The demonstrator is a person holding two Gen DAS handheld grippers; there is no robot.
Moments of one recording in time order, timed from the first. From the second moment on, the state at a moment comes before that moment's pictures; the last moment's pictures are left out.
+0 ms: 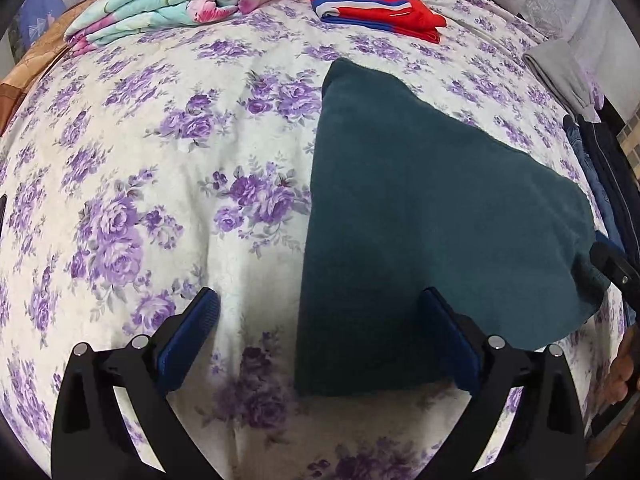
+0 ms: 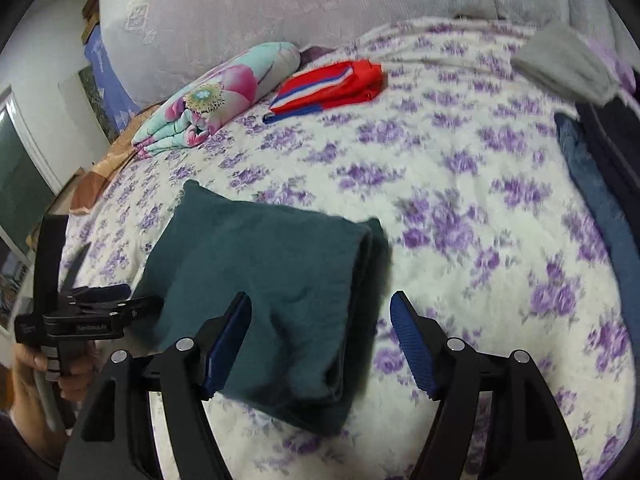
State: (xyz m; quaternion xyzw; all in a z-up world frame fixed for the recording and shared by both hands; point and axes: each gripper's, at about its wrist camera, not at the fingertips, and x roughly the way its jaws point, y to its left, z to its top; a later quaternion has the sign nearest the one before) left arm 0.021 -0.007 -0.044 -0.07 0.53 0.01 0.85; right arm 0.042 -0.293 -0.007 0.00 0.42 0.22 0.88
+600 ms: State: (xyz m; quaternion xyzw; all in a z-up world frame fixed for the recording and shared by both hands) left arm -0.001 -0.003 -0.017 -0.08 0.49 -0.01 0.87; right arm 0.102 -0.152 0.021 -0.09 0.41 0.39 0.82
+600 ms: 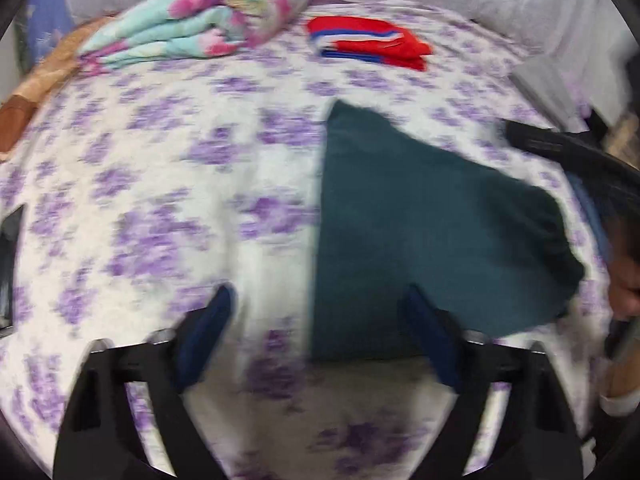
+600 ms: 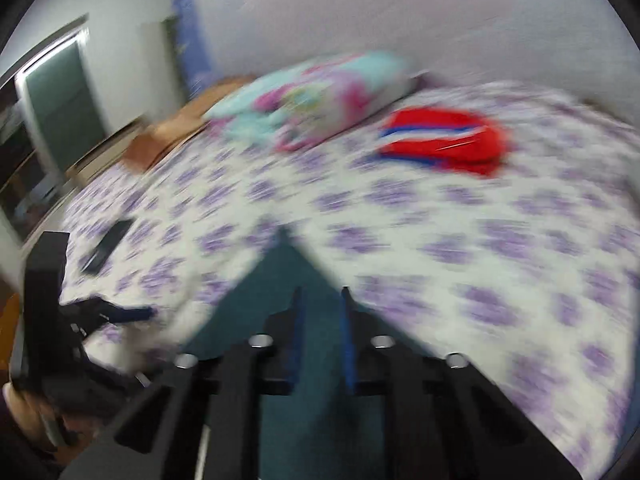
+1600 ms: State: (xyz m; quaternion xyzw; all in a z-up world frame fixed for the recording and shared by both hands) left arm 0.017 0.000 -0.030 -0.07 0.53 0.03 0.85; right arm 0.051 -0.331 0.000 0.00 0.42 0.25 0.87
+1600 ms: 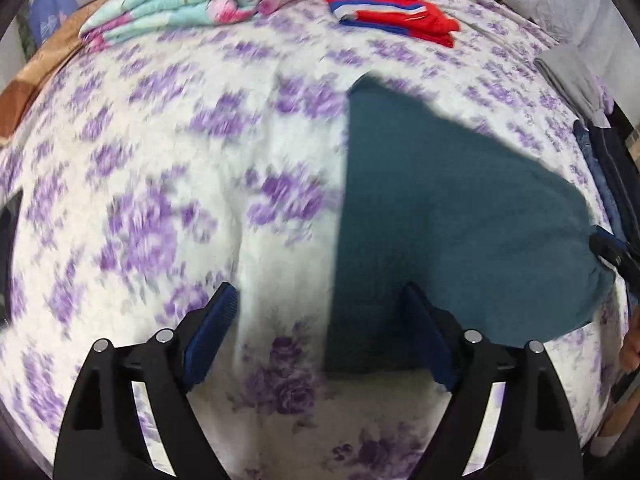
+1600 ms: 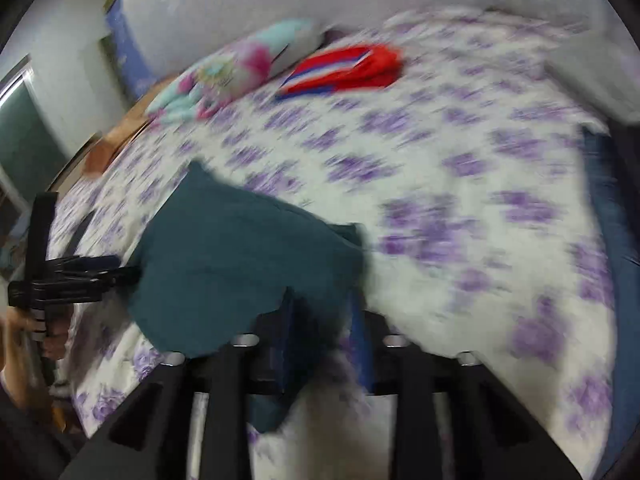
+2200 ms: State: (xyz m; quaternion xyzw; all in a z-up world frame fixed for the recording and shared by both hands) left arm 0.088 -0.009 -0.050 -0.08 0.55 -0.09 0.83; right arm 0.074 -0.279 -0.040 0.07 0.46 0.29 0.83
